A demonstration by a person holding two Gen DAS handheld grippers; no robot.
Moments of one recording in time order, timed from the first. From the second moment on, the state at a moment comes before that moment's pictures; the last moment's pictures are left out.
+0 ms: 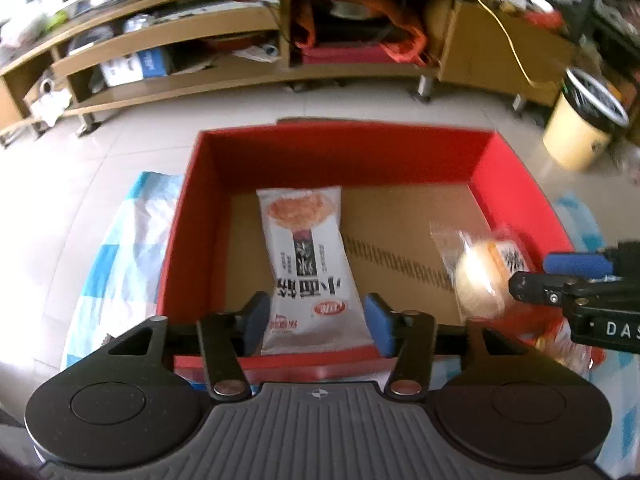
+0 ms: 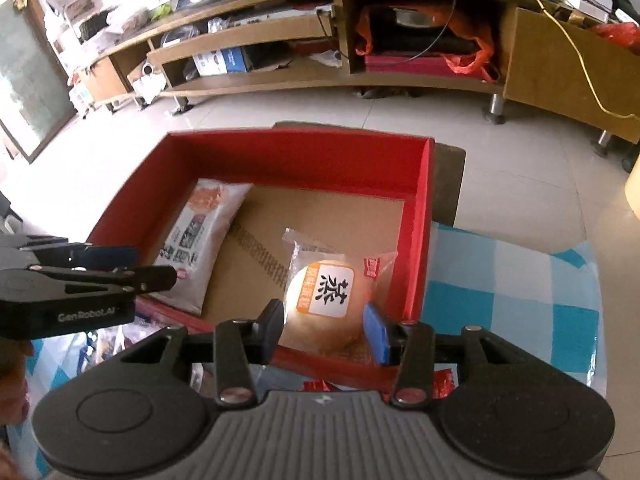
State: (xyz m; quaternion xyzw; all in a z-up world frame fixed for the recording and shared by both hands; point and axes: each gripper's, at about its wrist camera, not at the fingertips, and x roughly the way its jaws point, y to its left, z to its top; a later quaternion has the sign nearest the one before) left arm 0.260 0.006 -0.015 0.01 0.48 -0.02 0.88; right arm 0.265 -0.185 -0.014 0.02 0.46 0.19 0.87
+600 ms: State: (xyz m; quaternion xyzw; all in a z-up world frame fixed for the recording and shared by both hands) left arm 0.159 -0.005 0.021 -0.03 0.44 -0.01 0.90; right arm 0.150 -0.212 0.020 0.07 0.41 0.16 0.89
